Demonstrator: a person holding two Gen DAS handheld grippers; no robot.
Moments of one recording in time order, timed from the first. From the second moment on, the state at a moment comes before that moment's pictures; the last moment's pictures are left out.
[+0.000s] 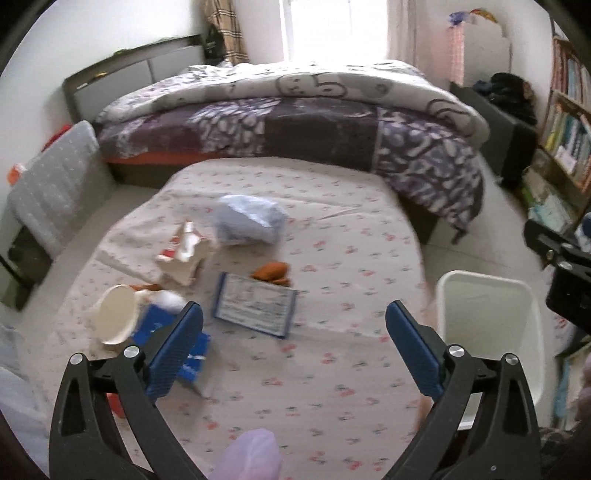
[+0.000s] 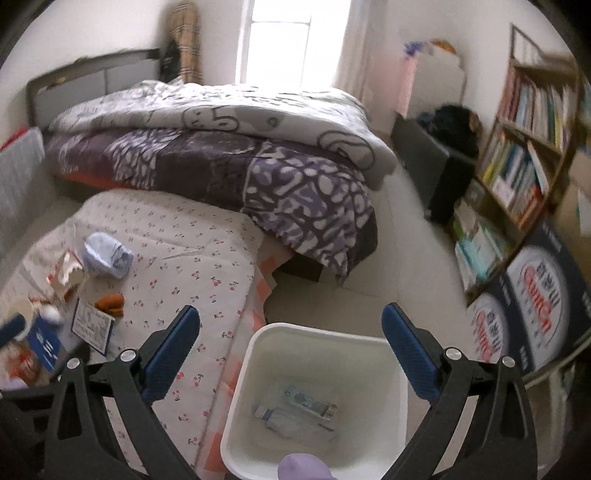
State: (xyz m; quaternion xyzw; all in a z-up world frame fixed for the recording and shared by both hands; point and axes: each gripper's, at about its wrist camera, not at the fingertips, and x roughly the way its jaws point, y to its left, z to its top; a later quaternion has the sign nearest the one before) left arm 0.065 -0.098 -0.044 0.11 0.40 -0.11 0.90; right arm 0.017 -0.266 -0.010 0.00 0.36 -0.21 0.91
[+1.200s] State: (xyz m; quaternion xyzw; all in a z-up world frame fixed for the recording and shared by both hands) left arm 0.100 0.102 -0.146 0.20 0.59 -0.08 0.78; right arm 0.112 -0.096 -0.078 -0.05 0.47 0.02 0.88
